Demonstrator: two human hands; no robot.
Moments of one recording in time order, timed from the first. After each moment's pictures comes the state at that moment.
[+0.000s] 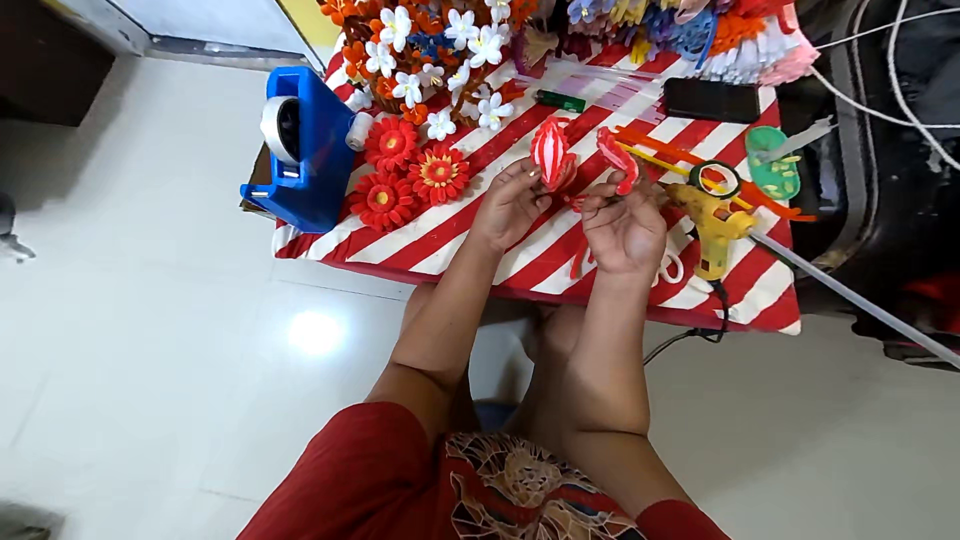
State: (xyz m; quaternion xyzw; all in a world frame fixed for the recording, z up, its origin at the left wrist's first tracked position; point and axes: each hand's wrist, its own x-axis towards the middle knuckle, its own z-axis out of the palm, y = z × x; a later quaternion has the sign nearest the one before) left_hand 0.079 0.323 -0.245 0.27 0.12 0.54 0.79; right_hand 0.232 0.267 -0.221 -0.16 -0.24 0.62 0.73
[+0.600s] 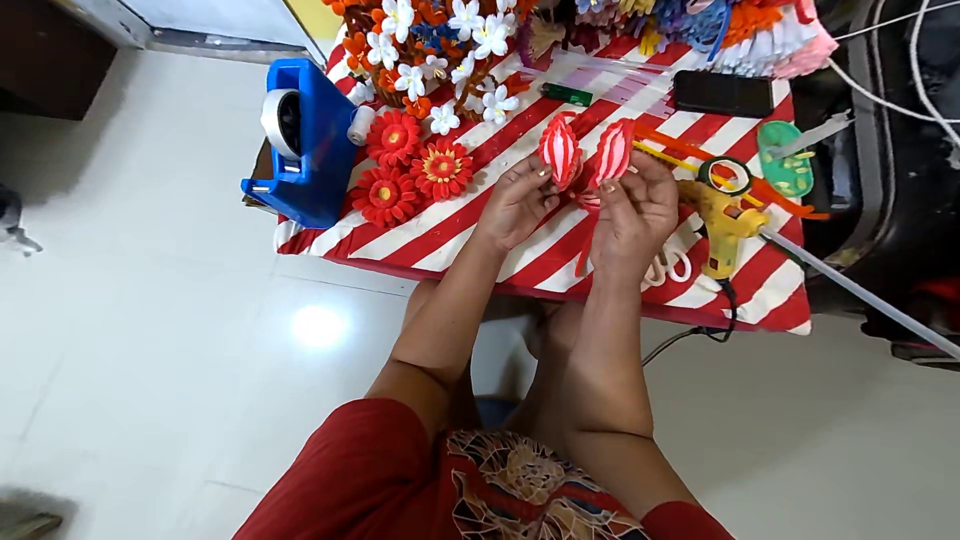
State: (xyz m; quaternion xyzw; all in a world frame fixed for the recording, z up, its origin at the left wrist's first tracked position) left_hand 0.080 0.319 -0.245 0.28 0.12 0.53 0.79; right_hand 0.208 0.264 -0.218 -0.40 -0.42 0.33 0.75
